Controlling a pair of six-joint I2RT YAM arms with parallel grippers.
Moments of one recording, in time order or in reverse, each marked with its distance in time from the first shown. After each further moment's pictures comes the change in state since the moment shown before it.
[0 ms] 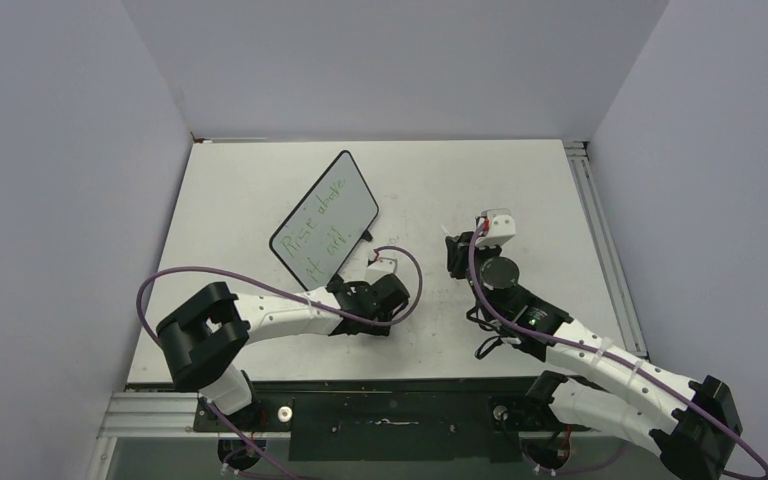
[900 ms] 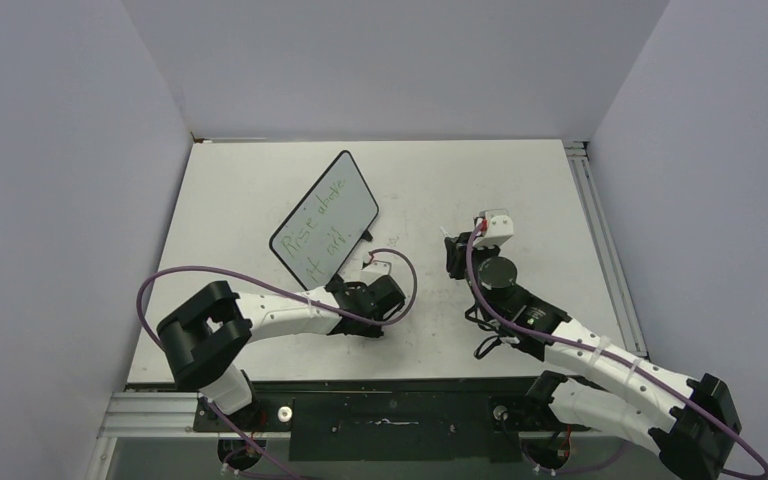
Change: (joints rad) left arm 0.021 0.009 -0.022 -0.034 0.003 -0.005; right arm 0.000 0.008 -0.005 0.000 -0.001 0.001
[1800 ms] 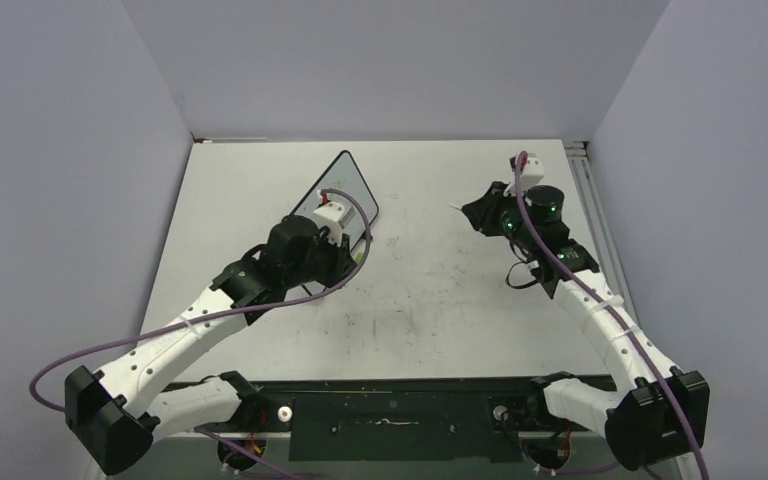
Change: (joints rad) left arm 0.293 -0.503 0.066 0.014 0.314 0.473; right arm -0.467 0.184 0.303 -0.241 -0.642 0.074
